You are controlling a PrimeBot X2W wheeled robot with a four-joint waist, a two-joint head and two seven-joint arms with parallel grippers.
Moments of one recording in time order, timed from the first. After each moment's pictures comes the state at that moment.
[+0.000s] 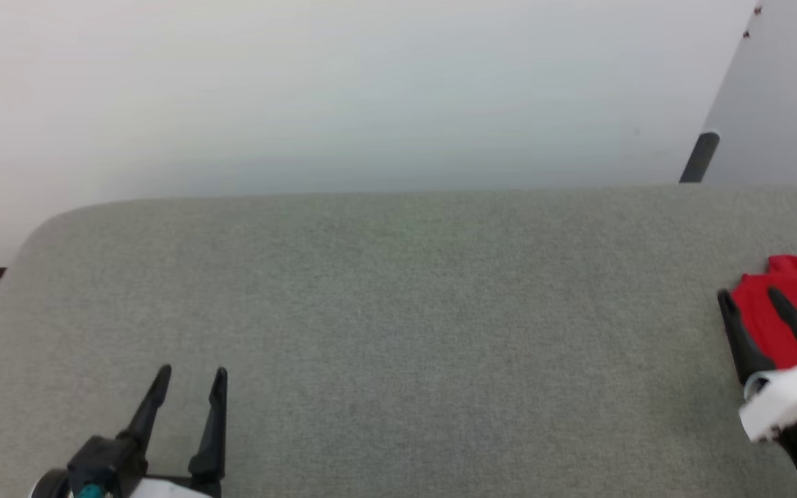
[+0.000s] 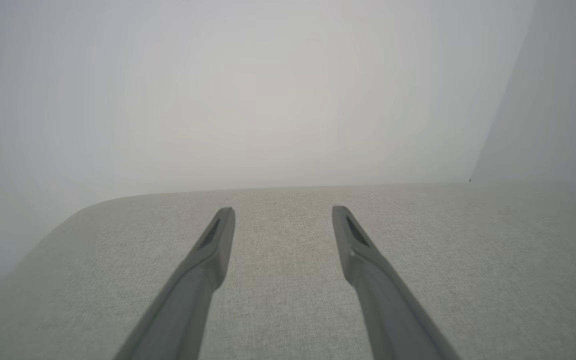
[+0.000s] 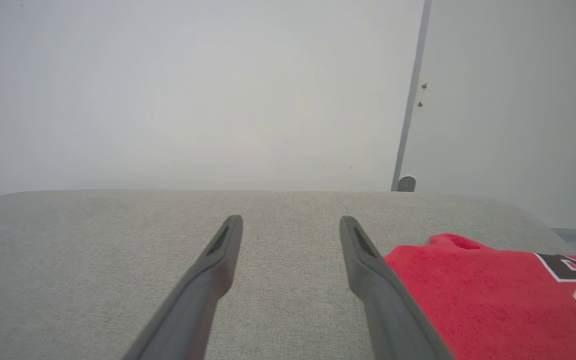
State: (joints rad) left arm 0.02 0.22 -0.02 0.12 -0.25 -0.11 -0.26; right arm -0.38 -0.47 0.32 0.57 0.63 0.13 -0.24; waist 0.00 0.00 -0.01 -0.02
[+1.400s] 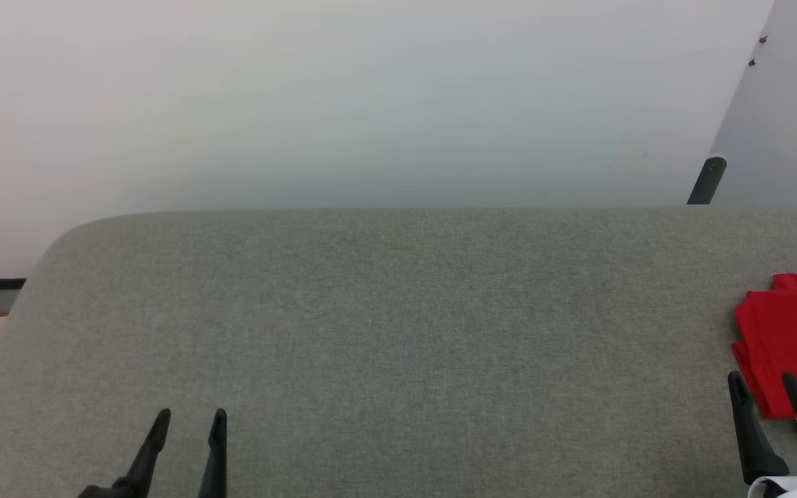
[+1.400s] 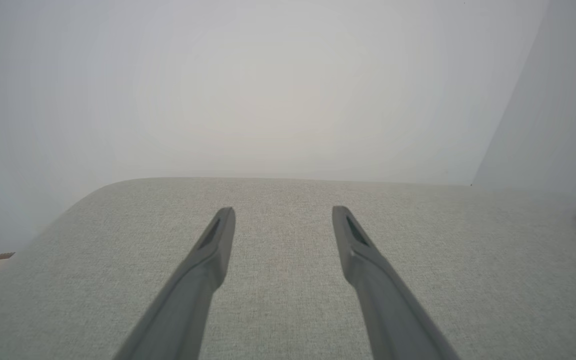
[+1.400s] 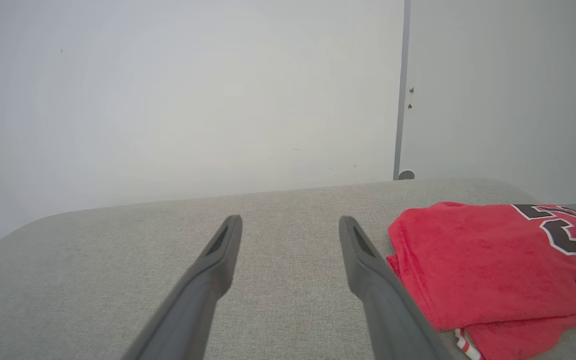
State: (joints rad) left arm 0.17 0.18 0.00 0.02 -0.26 -0.10 -0.26; right arm 0.14 -0.22 -0.07 -0.07 0.40 0.13 -0.05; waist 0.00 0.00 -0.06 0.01
